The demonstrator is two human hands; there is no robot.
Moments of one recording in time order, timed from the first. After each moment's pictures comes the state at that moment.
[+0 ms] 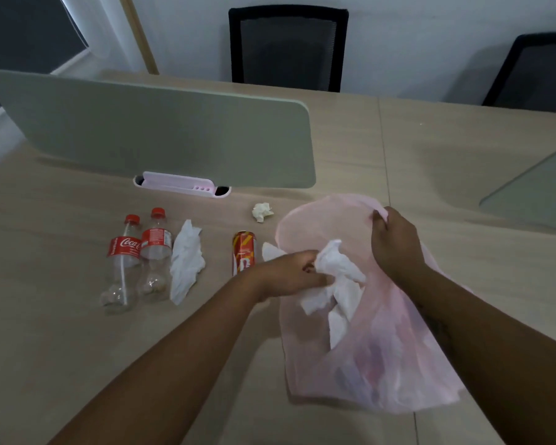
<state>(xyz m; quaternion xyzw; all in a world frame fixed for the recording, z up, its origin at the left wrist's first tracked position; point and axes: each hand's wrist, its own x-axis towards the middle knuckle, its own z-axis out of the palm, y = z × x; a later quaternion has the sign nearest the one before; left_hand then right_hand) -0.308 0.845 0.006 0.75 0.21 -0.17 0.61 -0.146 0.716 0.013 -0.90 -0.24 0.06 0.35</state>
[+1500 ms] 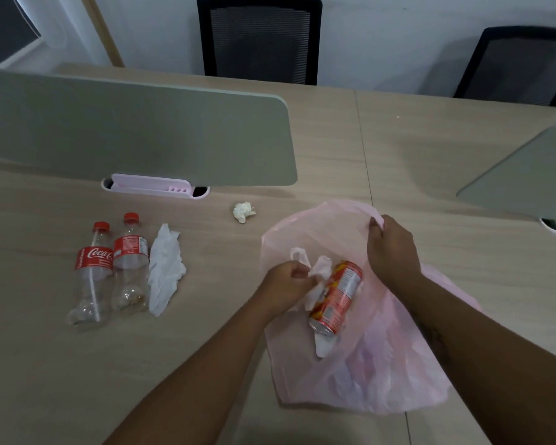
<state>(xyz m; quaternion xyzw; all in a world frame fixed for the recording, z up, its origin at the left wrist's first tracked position) -0.290 0.823 -0.066 0.71 0.34 -0.02 0.61 -0.142 0.698 0.002 -0.93 -0.20 0.06 0.32</state>
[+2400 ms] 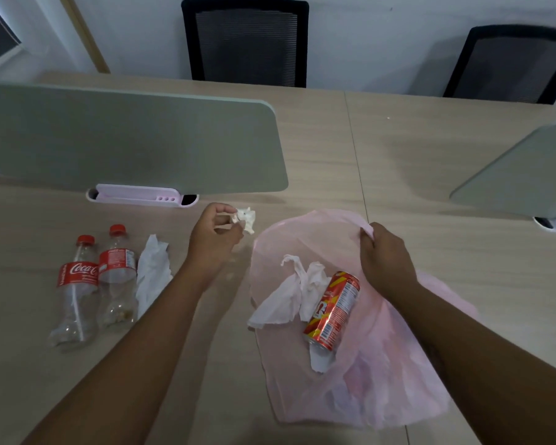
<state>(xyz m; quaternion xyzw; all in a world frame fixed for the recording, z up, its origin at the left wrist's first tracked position) -0.296 0.924 -0.025 0.66 0.41 0.24 0.59 -0.134 0.695 -0.008 -0.93 -0.24 0.07 0.28</state>
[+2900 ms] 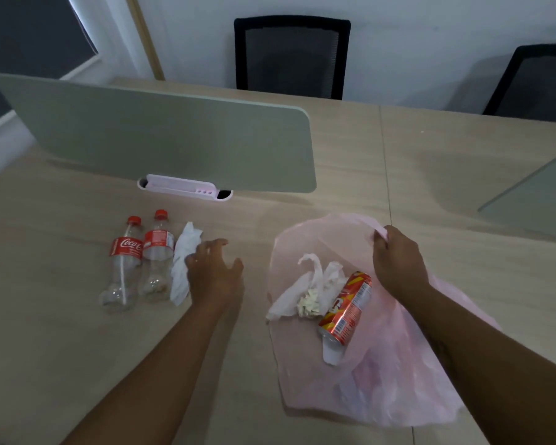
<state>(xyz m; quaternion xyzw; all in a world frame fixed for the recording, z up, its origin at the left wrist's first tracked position) -0.369 0.896 -0.062 0.79 0.55 0.13 0.24 -0.149 0.696 0.002 -0.92 -0.26 0.07 0.29</state>
